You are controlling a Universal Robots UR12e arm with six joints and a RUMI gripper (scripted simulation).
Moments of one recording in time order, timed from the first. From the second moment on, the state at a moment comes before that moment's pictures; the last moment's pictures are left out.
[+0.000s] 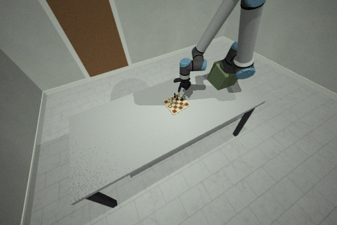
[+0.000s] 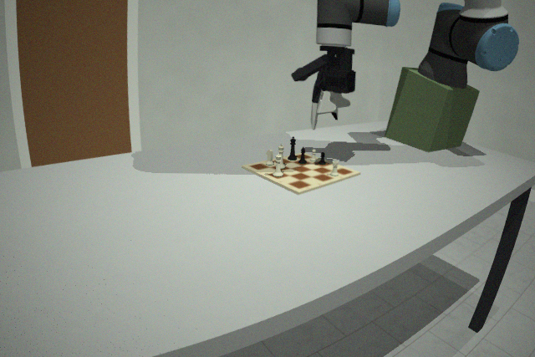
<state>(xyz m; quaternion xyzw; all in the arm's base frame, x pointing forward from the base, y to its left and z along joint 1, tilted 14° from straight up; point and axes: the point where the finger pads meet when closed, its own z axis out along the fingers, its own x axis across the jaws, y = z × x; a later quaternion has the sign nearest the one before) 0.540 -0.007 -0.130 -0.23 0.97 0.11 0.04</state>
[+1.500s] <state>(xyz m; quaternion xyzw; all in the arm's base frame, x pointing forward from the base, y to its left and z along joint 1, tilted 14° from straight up) 0.540 -0.007 -0.130 -0.24 0.96 0.11 0.04</state>
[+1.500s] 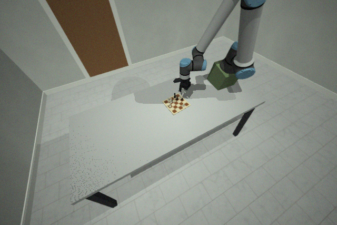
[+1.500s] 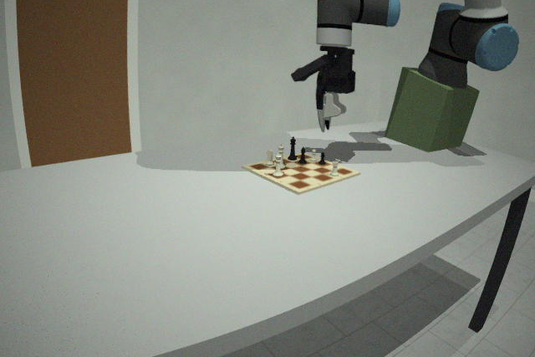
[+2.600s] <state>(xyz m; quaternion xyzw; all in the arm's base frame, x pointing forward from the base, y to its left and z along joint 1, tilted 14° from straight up) 0.541 -0.001 -0.151 -0.24 0.96 0.11 0.04</state>
